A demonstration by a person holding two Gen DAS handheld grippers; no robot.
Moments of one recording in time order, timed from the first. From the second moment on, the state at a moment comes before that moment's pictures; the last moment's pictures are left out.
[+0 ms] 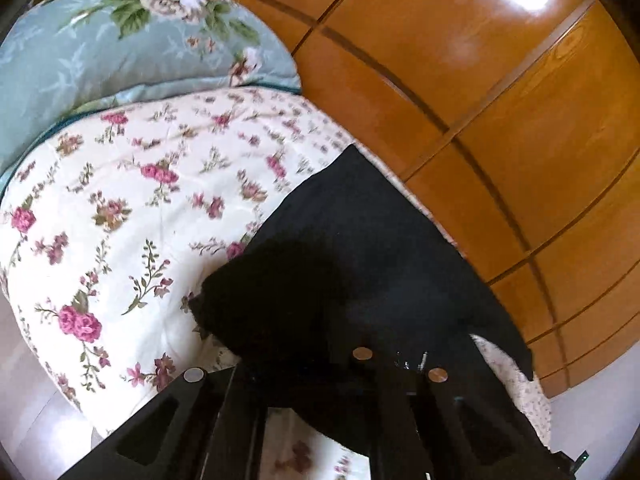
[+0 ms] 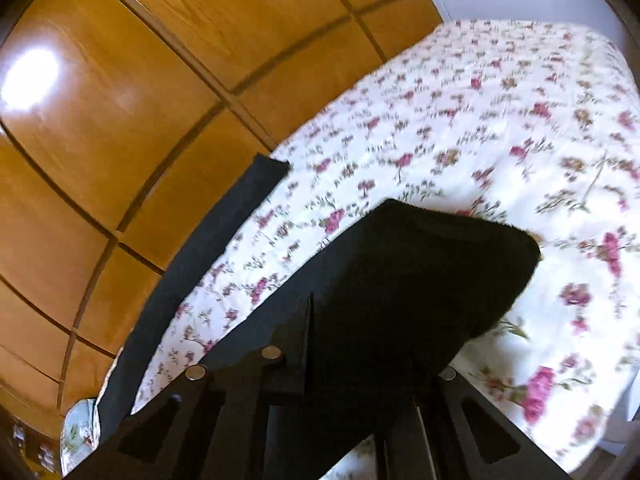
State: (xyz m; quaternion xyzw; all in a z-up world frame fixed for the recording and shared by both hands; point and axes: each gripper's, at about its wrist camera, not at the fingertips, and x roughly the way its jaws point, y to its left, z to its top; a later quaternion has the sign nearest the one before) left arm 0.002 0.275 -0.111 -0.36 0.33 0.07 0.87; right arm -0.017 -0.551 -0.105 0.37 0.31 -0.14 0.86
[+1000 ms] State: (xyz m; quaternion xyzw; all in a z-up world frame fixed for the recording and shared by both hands) left arm -0.045 0.343 -0.087 -0.35 0.27 0.20 0.87; right arm -0.014 -0.499 -0.032 0.16 0.26 -0.27 0.91
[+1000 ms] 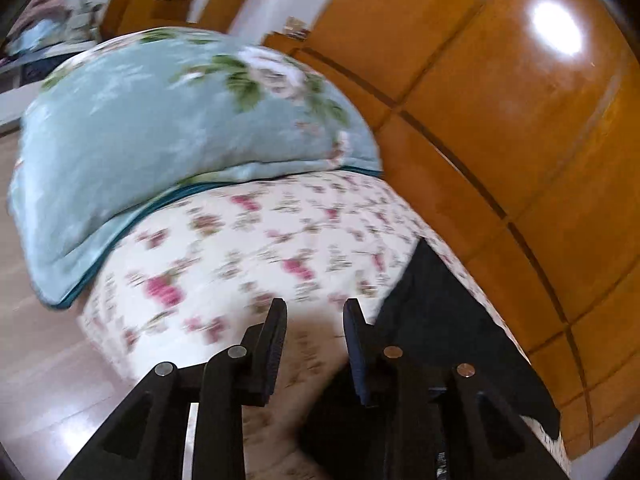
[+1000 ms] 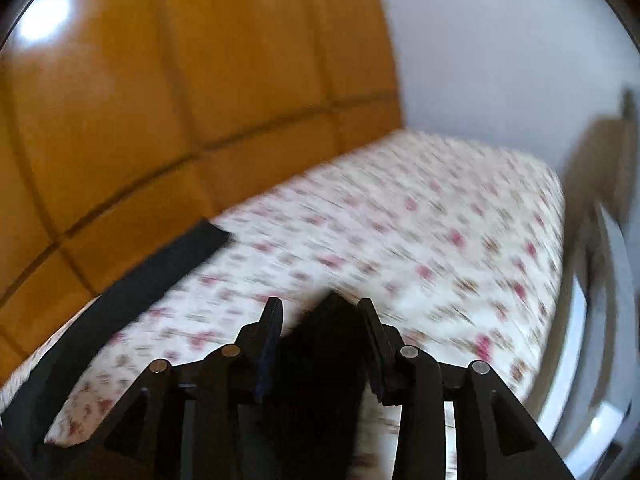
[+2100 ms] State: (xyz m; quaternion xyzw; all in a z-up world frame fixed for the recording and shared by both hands) left arm 0.168 0.212 -0.126 -0.24 0.41 0.05 0.88; right arm 0.204 -0.452 -0.148 0.30 0.42 -0.04 0.86
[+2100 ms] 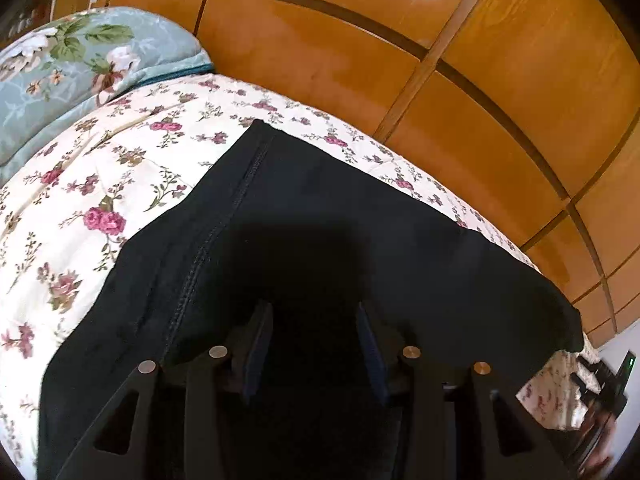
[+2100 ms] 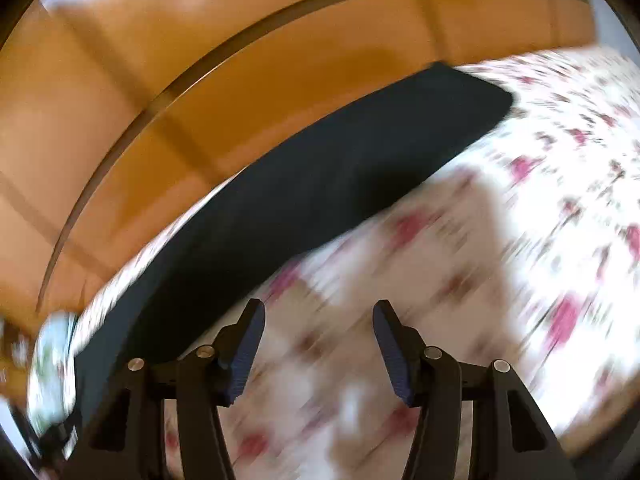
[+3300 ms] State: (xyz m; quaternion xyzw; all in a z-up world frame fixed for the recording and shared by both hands) left arm 0.159 0.208 -0.134 -0.25 0.38 0.00 0.89; right arm 0.134 -0.587 -0.156 0.35 0.39 -0.20 0.83
